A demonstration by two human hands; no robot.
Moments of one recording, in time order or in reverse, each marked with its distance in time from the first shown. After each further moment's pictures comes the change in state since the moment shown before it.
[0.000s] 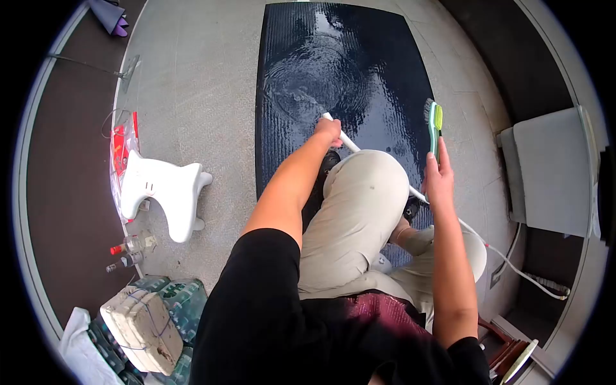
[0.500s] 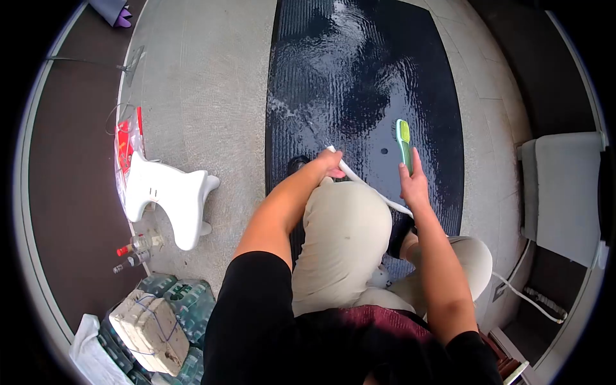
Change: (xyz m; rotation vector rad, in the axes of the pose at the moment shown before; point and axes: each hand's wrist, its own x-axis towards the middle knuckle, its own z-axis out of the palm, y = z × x) left_hand 0.050 -0.097 -0.022 -0.072 -0.289 -0.284; right_hand 0.068 0.084 0.098 -0.427 -0.152 0.085
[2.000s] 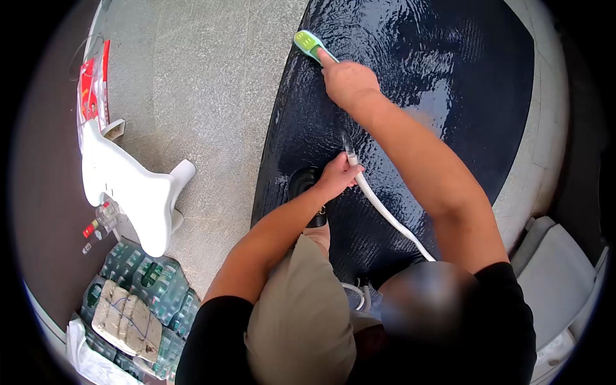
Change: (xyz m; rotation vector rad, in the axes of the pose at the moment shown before) left_hand 0.075 -0.026 -0.045 -0.327 -0.027 0.247; right_hand 0.242 -0.198 0.310 -0.815 -0.584 -0.782
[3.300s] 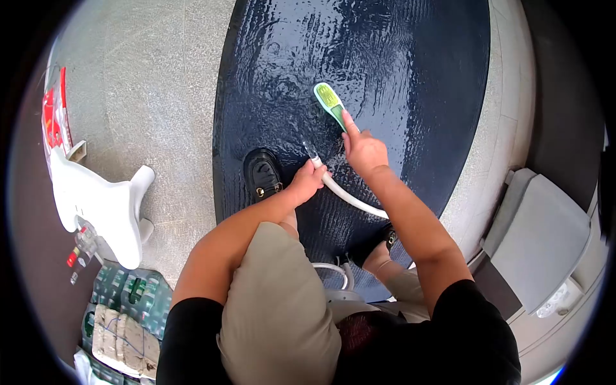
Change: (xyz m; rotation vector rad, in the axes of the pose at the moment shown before) left_hand -0.034 -0.059 0.047 0.024 -0.060 -0.140; right_hand -0.214 0.089 0.091 0.035 -0.028 0.301
